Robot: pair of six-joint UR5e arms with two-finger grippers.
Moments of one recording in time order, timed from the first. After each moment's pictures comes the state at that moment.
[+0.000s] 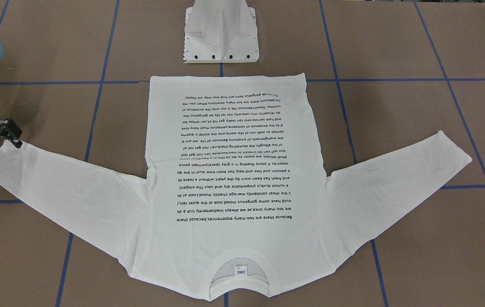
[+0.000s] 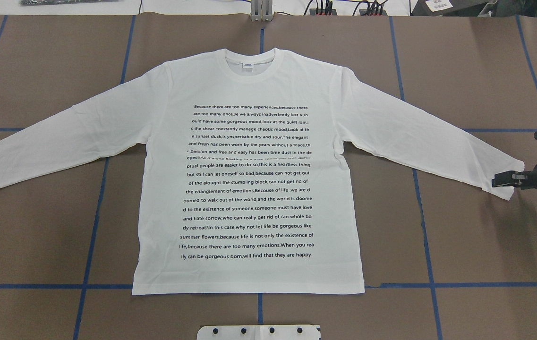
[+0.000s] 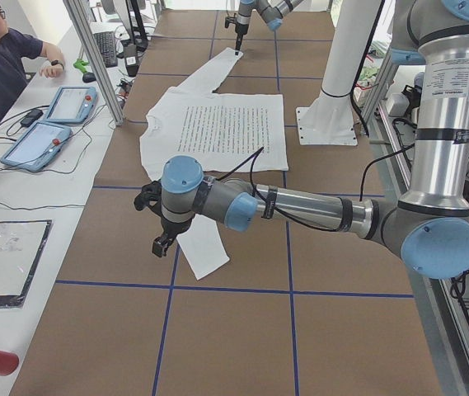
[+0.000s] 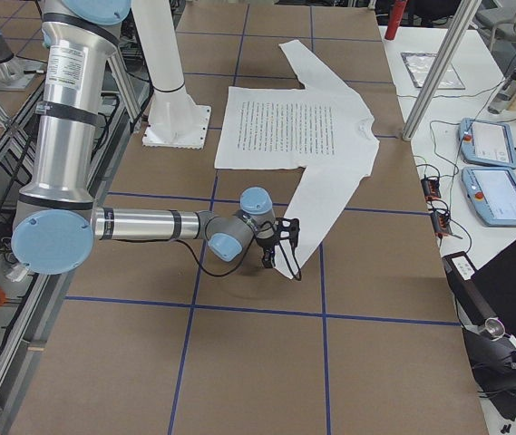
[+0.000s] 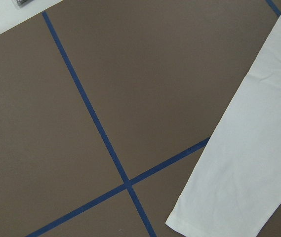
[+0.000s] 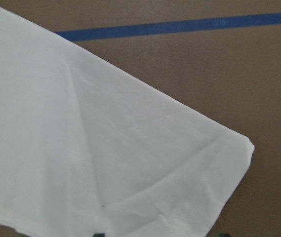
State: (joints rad) left arm -1.53 -1.60 -1.68 -1.82 -2.33 0.19; right arm 0.91 -1.76 1.62 -0.73 2.02 0.99
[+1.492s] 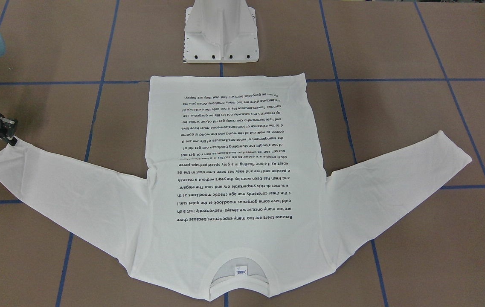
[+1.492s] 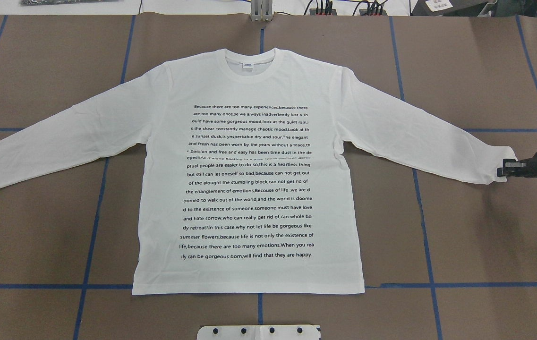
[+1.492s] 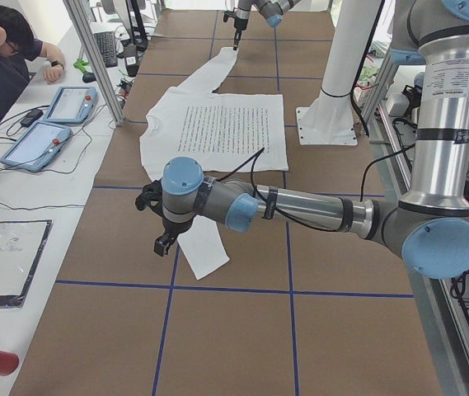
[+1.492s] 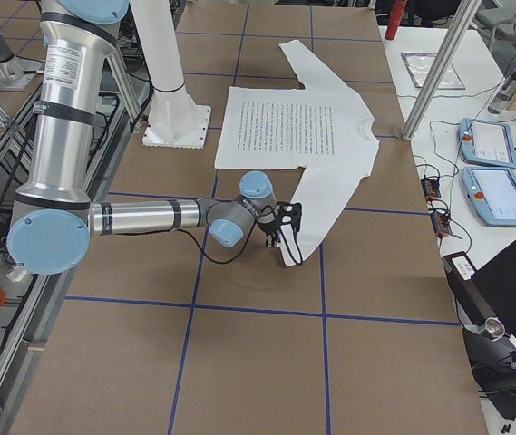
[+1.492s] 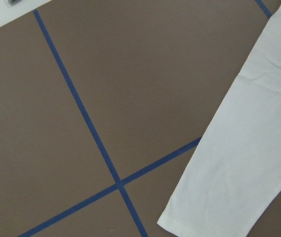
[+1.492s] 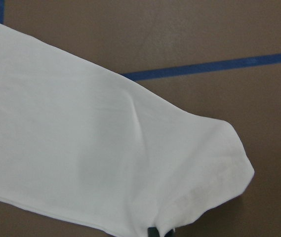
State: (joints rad) left arm -1.53 -1.60 -1.68 -1.82 -2.36 0.19; right arm 0.95 -1.74 1.78 -0.82 2.03 1.03
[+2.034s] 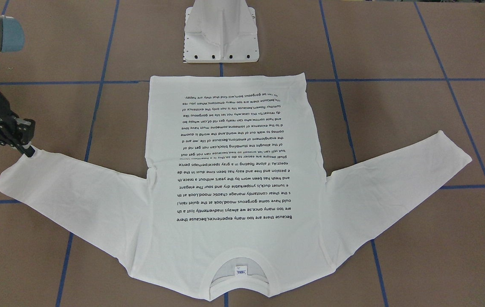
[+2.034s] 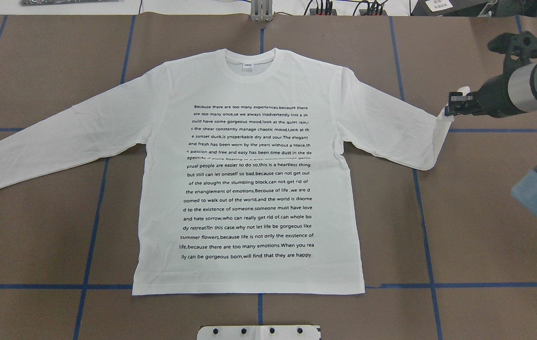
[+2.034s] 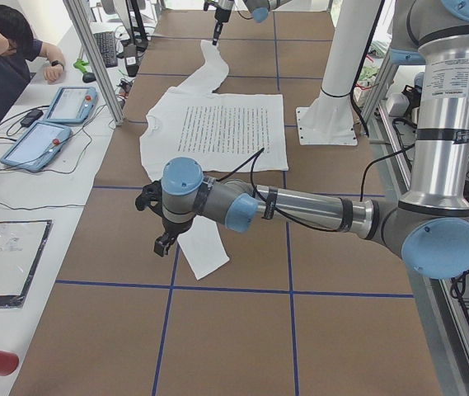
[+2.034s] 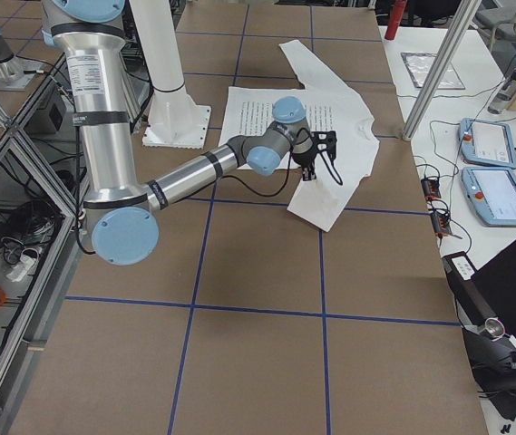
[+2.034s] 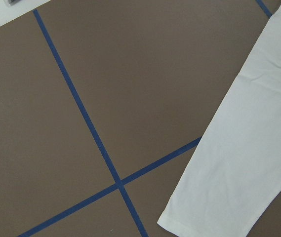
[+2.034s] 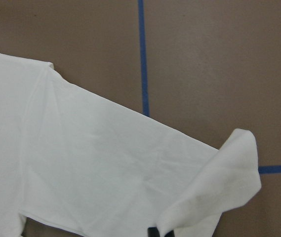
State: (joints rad) left arm -1.53 -1.60 -1.68 -1.82 -2.36 0.19; right arm 0.95 -1.37 1.90 -1.21 1.99 1.03
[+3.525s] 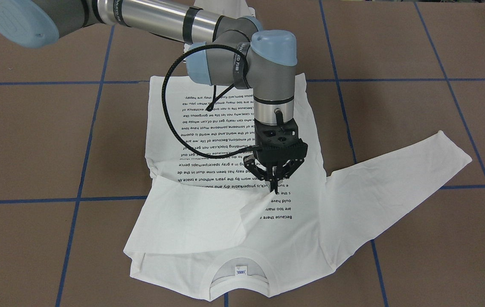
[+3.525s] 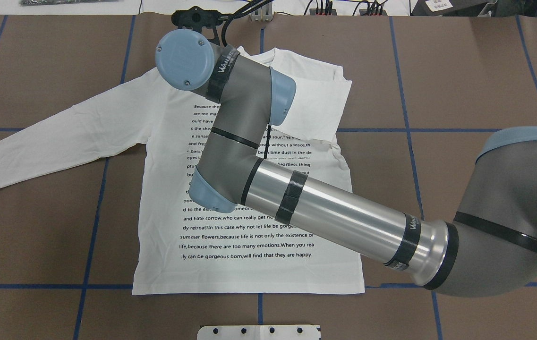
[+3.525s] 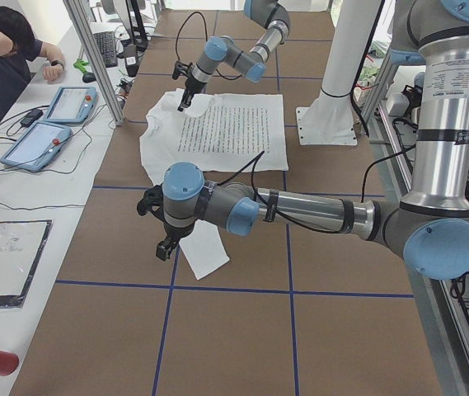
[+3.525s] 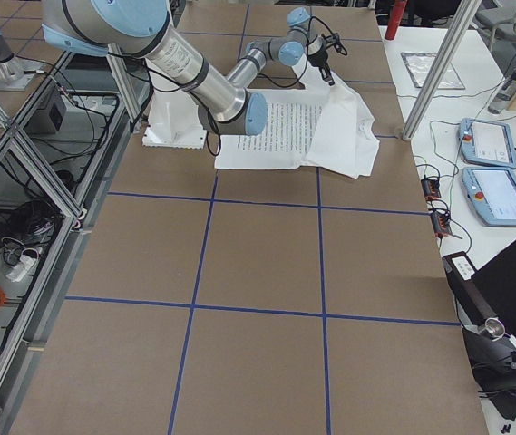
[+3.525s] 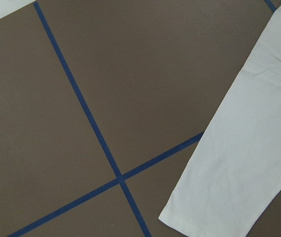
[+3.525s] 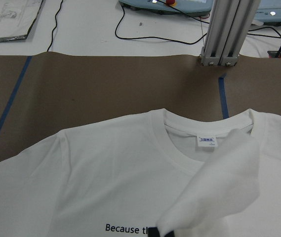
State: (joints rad) left arm -1.53 -1.59 -1.67 -1.82 -2.36 0.20; right arm 0.54 -0.36 1.08 -1.32 1.41 1.15
